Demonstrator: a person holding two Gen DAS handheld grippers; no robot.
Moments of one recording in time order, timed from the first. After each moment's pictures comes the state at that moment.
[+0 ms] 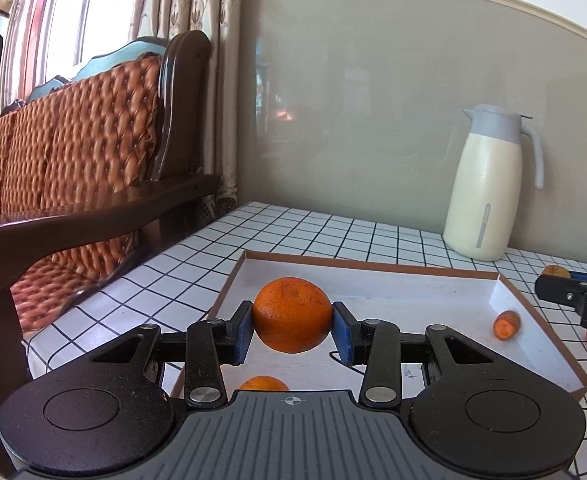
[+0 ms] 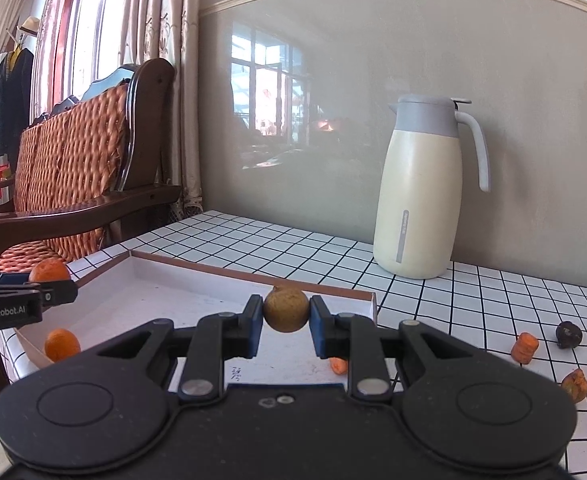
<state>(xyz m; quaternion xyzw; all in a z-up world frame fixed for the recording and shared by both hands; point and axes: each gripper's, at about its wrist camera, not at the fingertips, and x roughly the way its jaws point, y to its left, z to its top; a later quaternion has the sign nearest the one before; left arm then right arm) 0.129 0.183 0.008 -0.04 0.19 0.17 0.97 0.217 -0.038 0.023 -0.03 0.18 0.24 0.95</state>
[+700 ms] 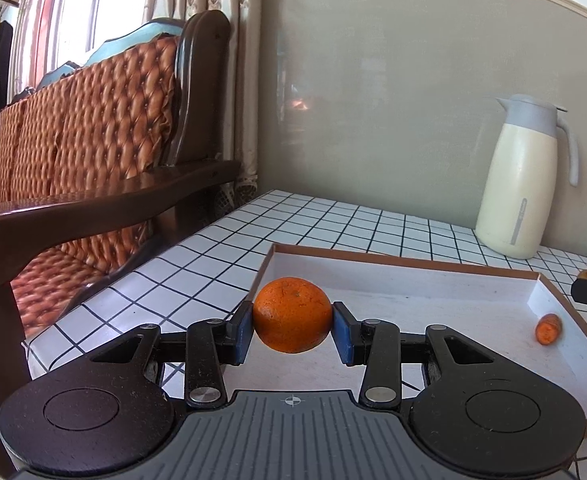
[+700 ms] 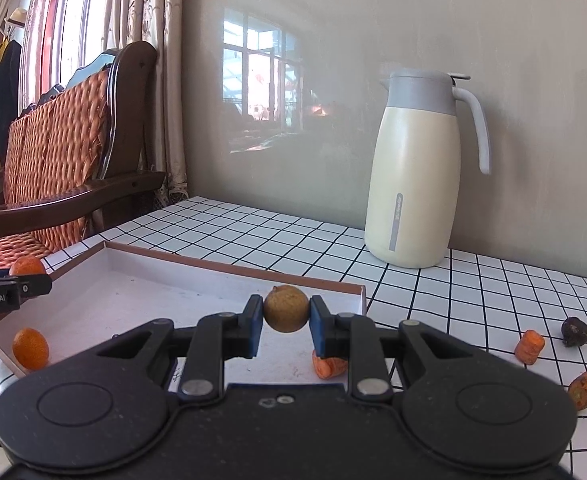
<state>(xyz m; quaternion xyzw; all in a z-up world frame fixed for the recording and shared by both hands) 0.153 0.214 -0.004 -0.05 0.21 0.19 0.96 0.246 -0.036 0.013 -0.03 0.20 0.24 0.95</state>
